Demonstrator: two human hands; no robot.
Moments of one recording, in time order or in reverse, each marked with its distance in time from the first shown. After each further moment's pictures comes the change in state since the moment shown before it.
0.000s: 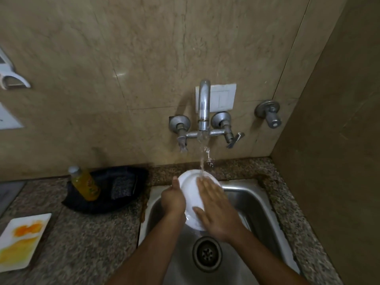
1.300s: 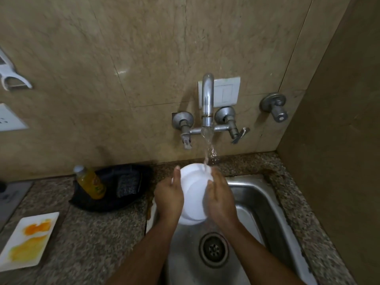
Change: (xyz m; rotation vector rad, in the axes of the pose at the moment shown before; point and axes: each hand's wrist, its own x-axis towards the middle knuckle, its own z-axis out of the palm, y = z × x) left_hand -0.003 0.002 -0.030 0.092 0.189 0.567; right_hand 0.025 -0.028 0.008 0.534 0.372 0.381
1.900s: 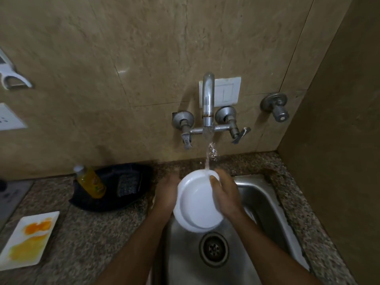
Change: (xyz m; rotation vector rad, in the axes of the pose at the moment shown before) left_hand 0.018 -0.011 -0.004 -0.222 -0.330 -0.302; right_hand 0.024 0.015 -0.015 0.154 -0.078 0.259
